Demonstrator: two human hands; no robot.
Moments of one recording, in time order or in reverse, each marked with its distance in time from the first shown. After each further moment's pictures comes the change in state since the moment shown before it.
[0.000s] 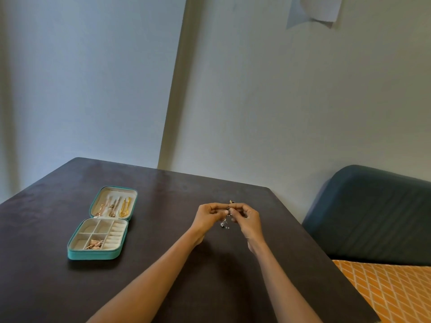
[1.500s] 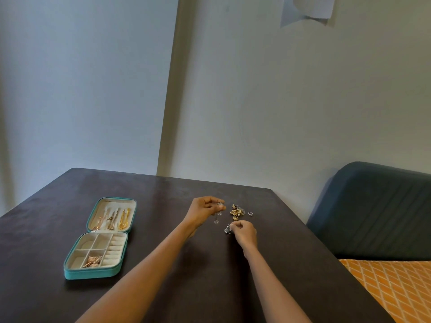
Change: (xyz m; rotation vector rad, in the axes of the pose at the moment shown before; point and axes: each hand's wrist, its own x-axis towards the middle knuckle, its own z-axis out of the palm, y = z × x) left_hand 0.023 0.017 -0.032 0.055 -0.017 0.007; right_hand 0.031 0.056 0.022 -0.413 0.150 0.359
